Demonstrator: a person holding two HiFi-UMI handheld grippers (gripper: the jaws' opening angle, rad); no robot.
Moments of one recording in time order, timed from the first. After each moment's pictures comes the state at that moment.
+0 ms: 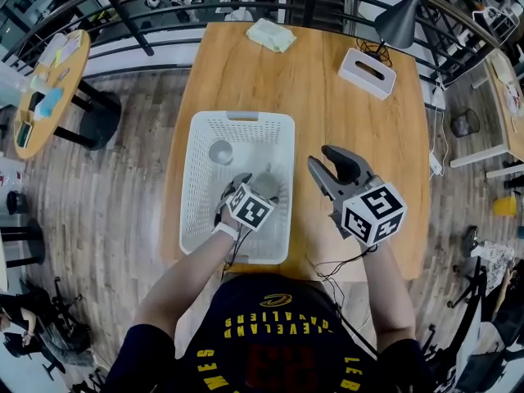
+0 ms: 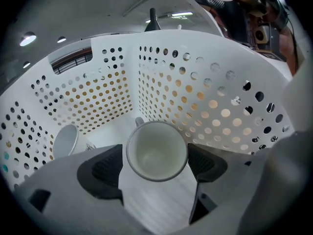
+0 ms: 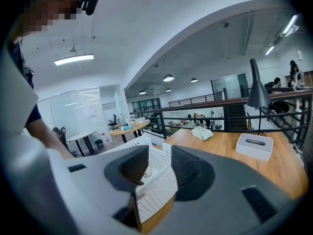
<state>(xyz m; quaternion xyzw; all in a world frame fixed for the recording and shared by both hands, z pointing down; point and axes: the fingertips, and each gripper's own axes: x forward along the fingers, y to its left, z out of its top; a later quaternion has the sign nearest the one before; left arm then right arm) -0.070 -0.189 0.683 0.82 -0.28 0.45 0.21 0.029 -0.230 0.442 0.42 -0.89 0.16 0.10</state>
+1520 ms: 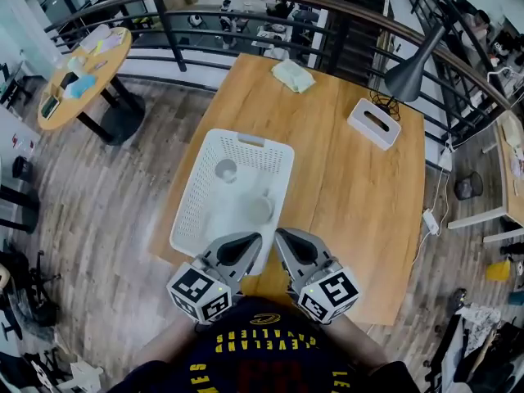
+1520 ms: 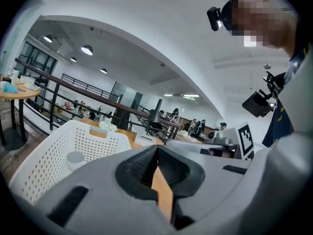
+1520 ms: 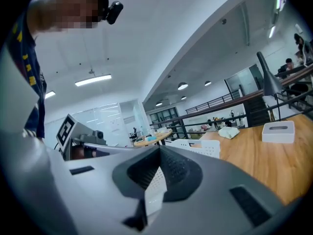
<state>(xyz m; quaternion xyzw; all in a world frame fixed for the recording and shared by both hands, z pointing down) -0.055 -0.104 0.433 0.89 -0.40 0.02 0.22 -0.020 -0.116 0.420 0.32 -0.93 0.17 0.01</state>
